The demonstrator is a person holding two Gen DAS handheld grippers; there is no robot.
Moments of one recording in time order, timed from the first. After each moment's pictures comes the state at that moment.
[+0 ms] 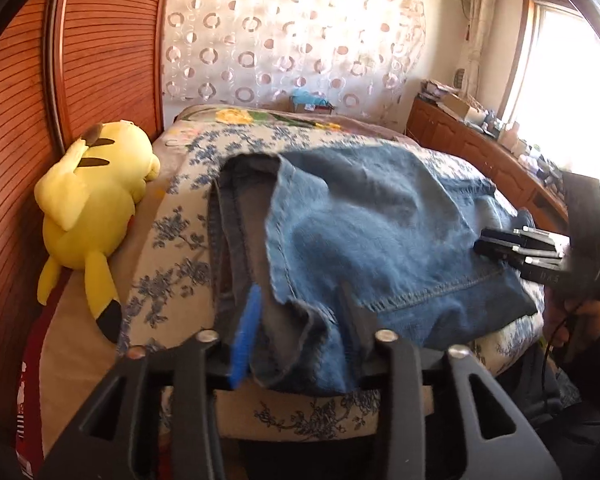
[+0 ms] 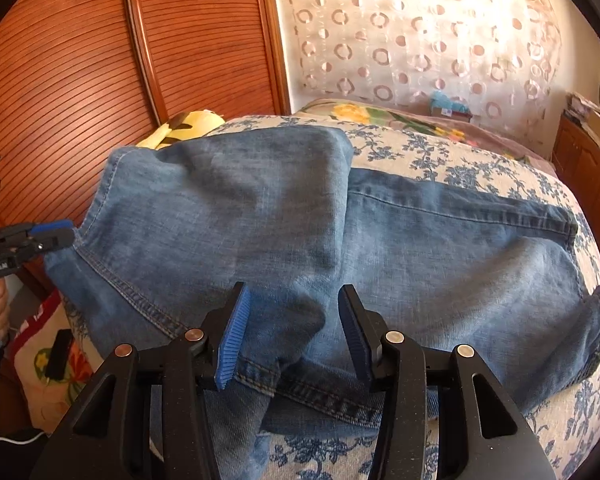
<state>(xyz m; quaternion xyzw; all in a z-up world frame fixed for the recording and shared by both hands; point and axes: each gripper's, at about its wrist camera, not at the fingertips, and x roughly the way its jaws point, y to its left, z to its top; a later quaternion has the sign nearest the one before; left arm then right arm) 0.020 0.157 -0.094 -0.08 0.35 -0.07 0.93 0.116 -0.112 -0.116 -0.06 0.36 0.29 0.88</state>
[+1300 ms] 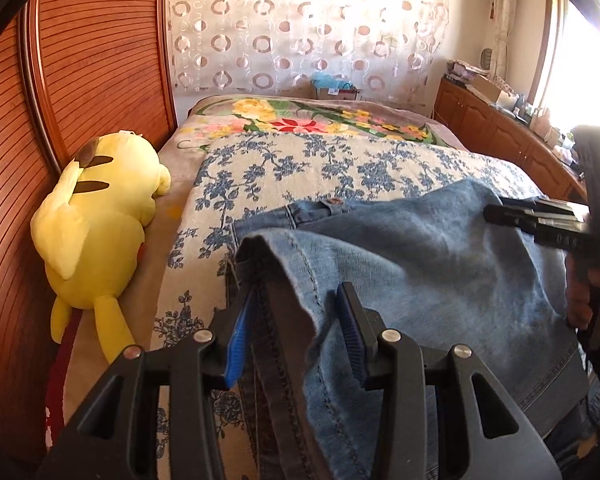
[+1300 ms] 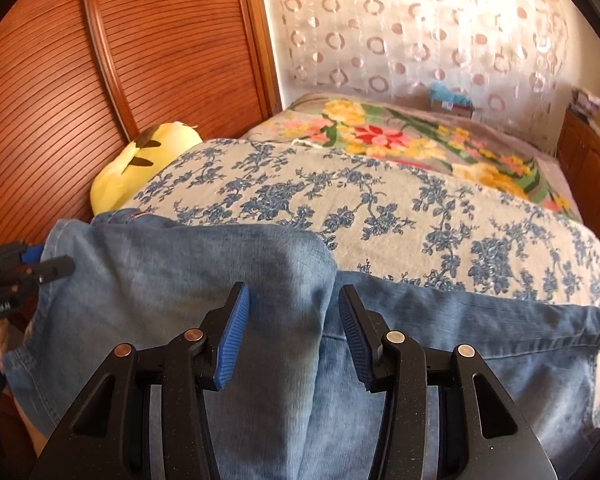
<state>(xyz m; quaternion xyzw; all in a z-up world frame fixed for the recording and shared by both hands) 0.137 0.173 -0.099 -0.04 0.40 -0.03 0.92 0.247 -0.066 -0.105 -0.06 0.40 0.28 0.87</state>
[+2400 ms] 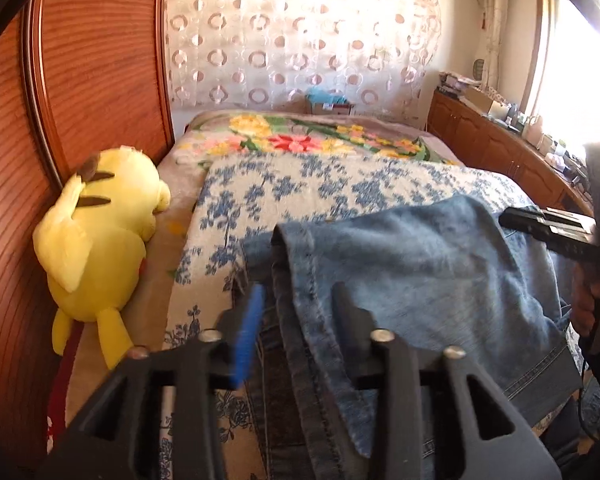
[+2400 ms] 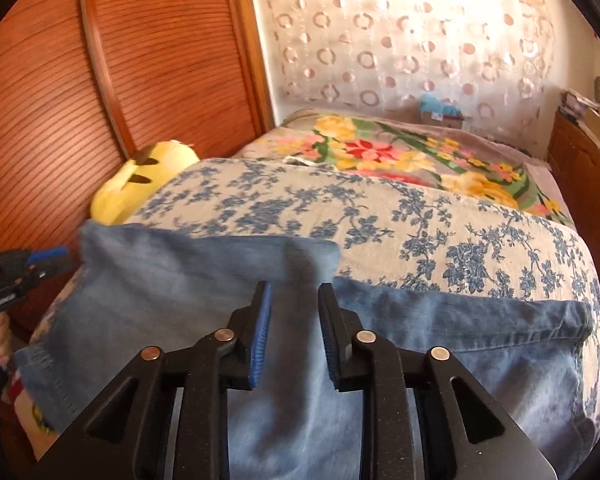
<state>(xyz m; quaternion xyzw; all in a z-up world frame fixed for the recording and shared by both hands) 0.127 0.176 -0.078 -0.04 0.36 -0.05 0.93 0.225 -0.087 -0.085 -0.05 0.36 0.28 0.89</state>
